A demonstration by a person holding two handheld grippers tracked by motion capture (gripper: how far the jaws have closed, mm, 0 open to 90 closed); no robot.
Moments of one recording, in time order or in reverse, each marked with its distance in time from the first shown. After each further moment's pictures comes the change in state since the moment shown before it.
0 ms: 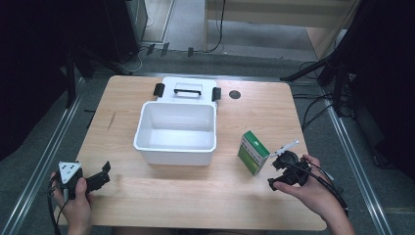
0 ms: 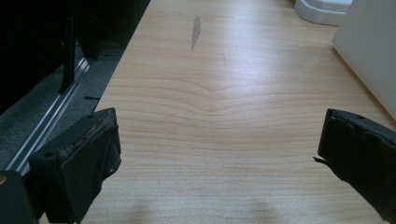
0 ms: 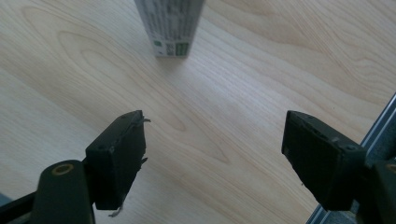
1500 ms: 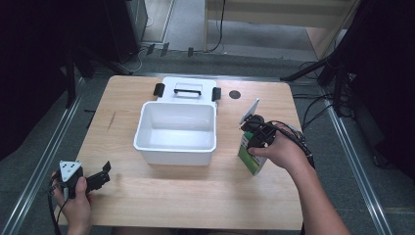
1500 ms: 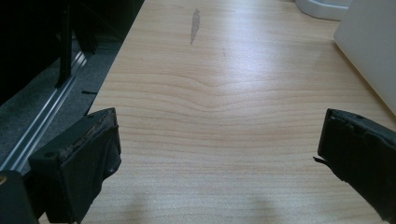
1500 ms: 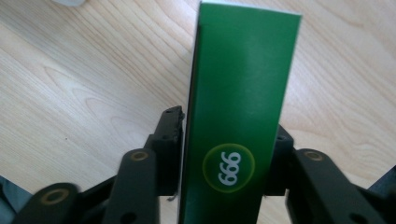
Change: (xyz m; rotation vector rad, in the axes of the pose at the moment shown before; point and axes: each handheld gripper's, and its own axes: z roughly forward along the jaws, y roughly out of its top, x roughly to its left) left arm 0.001 0.001 0.003 0.022 -0.007 -0.008; right arm 0.004 0.126 0.000 0.196 0.099 -0.063
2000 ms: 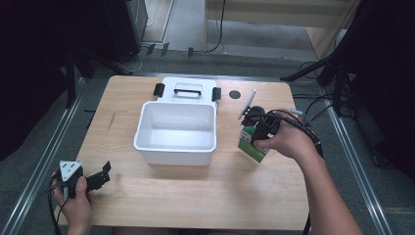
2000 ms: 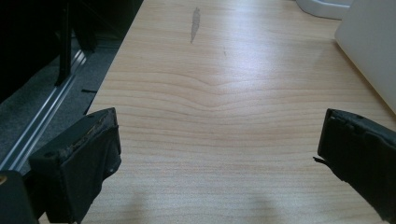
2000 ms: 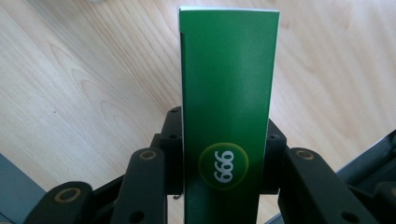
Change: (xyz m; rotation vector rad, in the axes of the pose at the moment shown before) left arm 0.000 0.000 0.001 0.005 0.001 -0.003; right arm 0.002 0.005 -0.039 -0.039 -0.060 -0.213
